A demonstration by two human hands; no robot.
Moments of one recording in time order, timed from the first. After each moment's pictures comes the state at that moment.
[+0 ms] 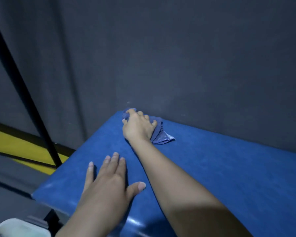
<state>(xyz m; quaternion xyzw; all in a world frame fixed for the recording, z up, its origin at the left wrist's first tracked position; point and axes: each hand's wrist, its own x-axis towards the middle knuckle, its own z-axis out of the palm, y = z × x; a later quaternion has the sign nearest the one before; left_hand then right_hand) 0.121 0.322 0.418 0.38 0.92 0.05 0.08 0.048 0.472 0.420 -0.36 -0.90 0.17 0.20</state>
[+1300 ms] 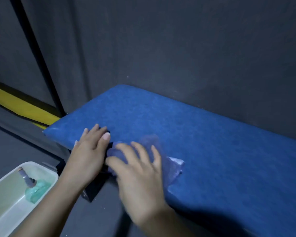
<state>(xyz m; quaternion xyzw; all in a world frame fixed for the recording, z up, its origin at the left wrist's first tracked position) 0.188 0.290 0.411 0.20 0.88 0.43 0.05 0.292 0.368 0.386 -0.11 -0.95 0.08 0.28</state>
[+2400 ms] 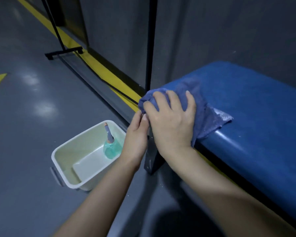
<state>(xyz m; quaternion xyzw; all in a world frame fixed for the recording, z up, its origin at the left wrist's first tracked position) 0.115 0.201 0.311 0.05 0.62 0.78 0.09 0.118 0.280 0.332 0.00 -0.89 -0.09 0.45</state>
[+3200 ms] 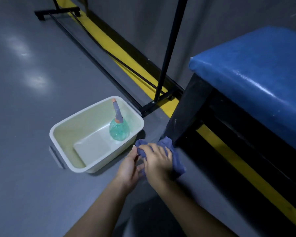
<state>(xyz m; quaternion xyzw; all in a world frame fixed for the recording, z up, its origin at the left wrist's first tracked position) 0.113 0.141 0.124 -0.26 0.36 0.82 0.36 0.136 0.224 0.116 -0.07 -0.98 0.14 0.08</state>
